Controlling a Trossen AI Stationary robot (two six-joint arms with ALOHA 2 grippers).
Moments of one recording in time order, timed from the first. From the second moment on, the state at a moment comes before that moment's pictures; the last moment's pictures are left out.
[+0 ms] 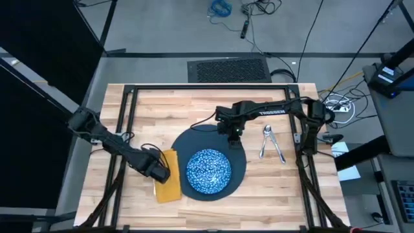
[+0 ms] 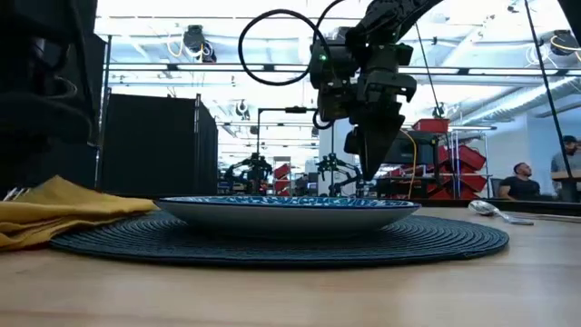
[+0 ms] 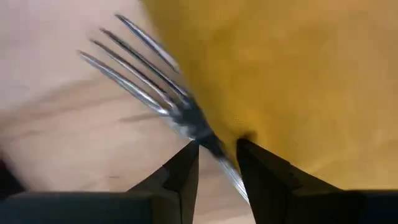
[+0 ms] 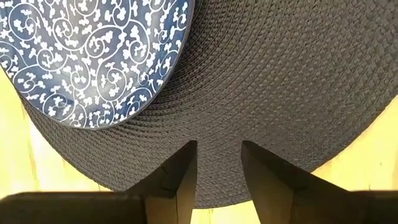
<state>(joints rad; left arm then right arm) -0.52 1.51 0.78 -0.96 0.02 -1.72 -0.22 1.85 1.31 -0.88 -0.35 -0.14</state>
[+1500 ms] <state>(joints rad) -0.59 1.56 0.79 -0.82 0.06 -1.83 -0.22 1.85 1.31 -0.87 -0.35 -0.17</state>
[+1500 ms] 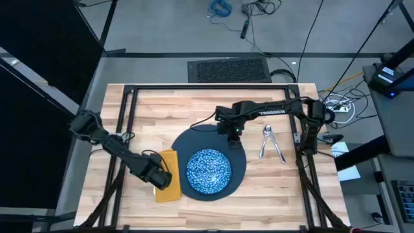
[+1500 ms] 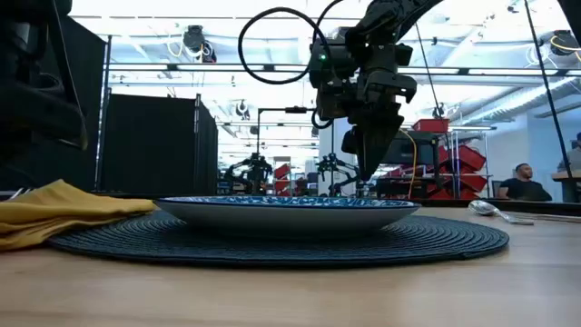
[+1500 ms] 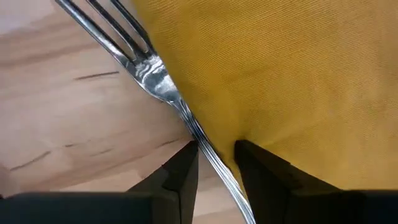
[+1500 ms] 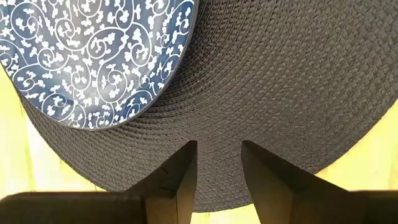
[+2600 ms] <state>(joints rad) -0.59 1.54 0.78 -0.83 0.05 -1.72 -0.21 1.85 1.31 -0.85 -0.35 -0.17</state>
